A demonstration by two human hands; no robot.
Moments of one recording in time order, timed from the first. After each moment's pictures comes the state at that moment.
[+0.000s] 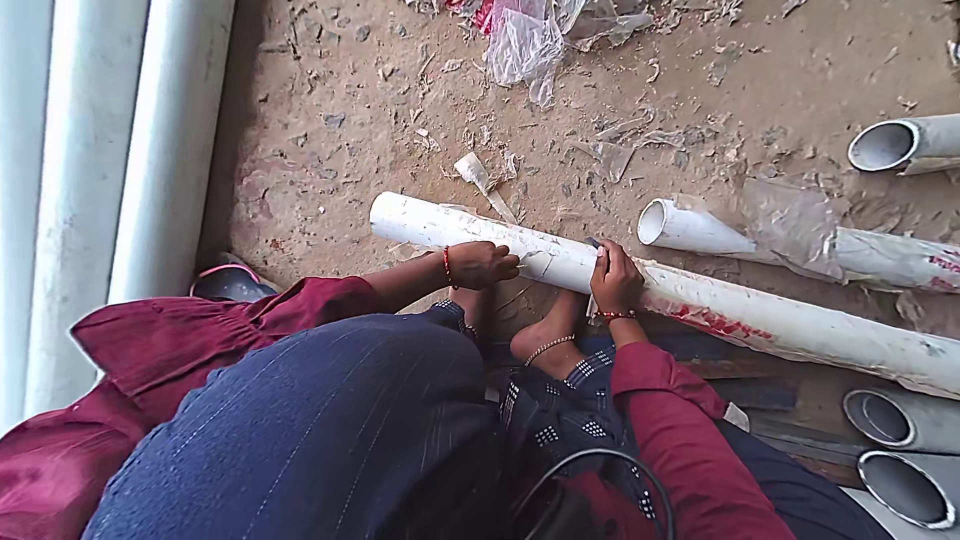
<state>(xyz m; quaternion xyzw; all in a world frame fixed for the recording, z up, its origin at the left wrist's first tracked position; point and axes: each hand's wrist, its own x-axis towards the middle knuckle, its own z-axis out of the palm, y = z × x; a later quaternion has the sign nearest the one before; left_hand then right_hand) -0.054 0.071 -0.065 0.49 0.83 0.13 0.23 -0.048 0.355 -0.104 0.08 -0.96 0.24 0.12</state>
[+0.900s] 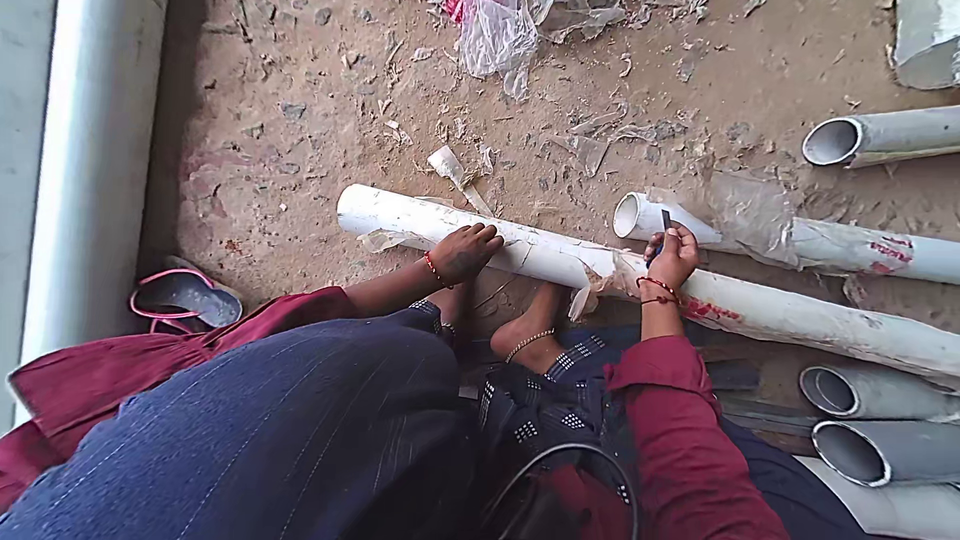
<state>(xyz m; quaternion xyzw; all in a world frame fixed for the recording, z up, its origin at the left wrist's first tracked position) -0.048 0.092 -0.071 0.28 0.93 0.20 0.14 -0.100 0.416 -0.060 -0.28 -0.73 0.62 0.09</state>
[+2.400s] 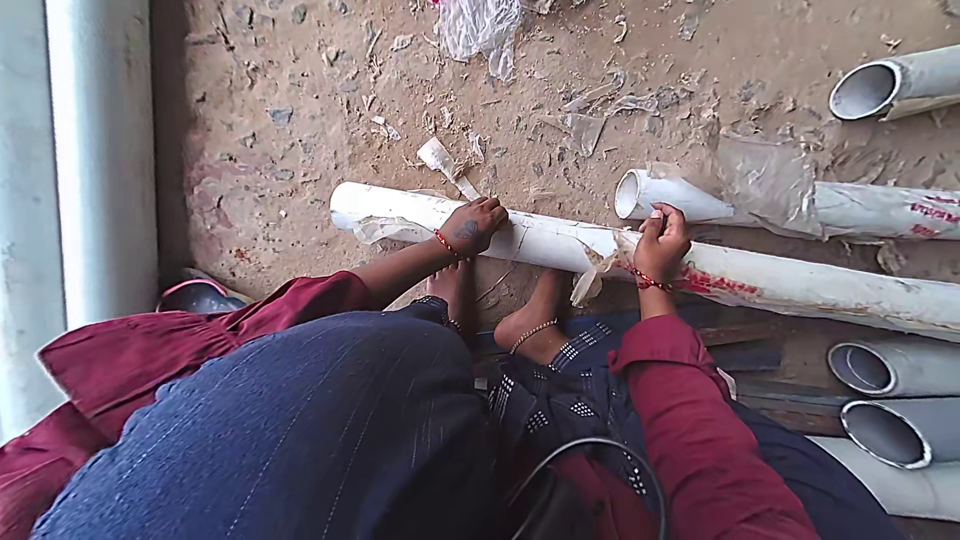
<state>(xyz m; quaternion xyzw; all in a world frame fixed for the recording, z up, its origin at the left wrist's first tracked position) -0.084 0.112 -0.071 0.24 0.92 0.25 0.20 -0.085 0.434 -0.088 -0.14 -0.92 0.36 0.08</state>
